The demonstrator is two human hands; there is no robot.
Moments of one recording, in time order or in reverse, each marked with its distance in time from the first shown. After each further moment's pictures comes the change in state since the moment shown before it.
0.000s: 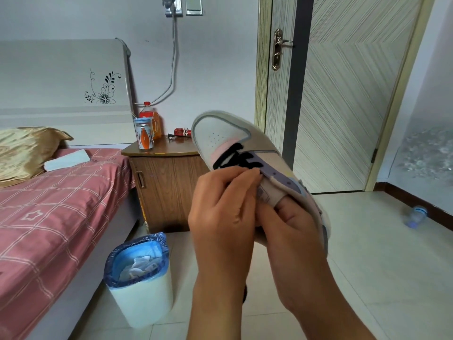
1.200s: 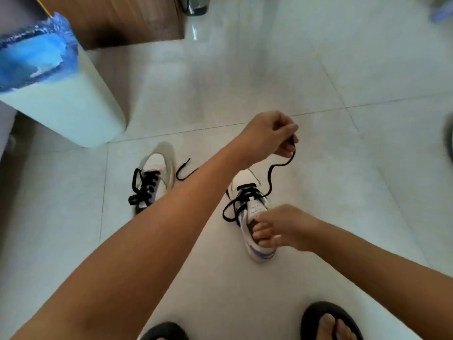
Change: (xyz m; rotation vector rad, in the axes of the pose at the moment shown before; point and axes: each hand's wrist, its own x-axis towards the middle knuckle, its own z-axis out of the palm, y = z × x) left_hand -0.320 -0.023 0.091 -0.694 -1.242 -1.376; right_hand -0.195 0.302 -0.221 -0.376 -0.034 1.550
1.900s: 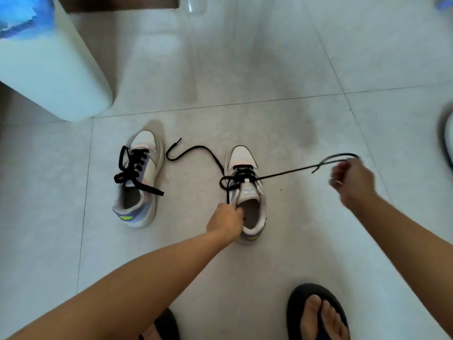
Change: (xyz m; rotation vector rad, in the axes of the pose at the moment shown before) left_hand -0.072 -0.189 0.027 0.519 0.263 -0.742; right_hand 0.037 0.007 -0.133 0.685 0.651 -0.360
